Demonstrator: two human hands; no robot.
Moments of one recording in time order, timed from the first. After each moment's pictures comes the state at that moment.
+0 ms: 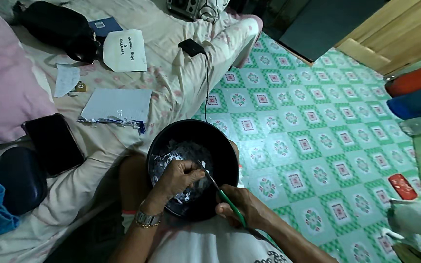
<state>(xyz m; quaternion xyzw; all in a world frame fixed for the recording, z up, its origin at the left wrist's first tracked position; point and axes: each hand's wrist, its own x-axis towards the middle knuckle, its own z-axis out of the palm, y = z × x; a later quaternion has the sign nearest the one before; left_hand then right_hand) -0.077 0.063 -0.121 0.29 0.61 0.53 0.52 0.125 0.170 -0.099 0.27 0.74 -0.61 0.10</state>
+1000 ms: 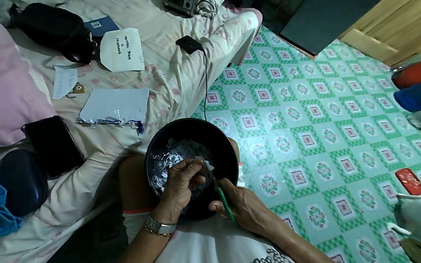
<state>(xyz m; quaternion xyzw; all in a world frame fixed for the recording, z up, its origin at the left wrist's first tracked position) -0.038 0.072 -0.114 -0.03 0.48 0.71 0.51 0.119 0.161 -0.091 0.27 0.88 -0.36 0.14</state>
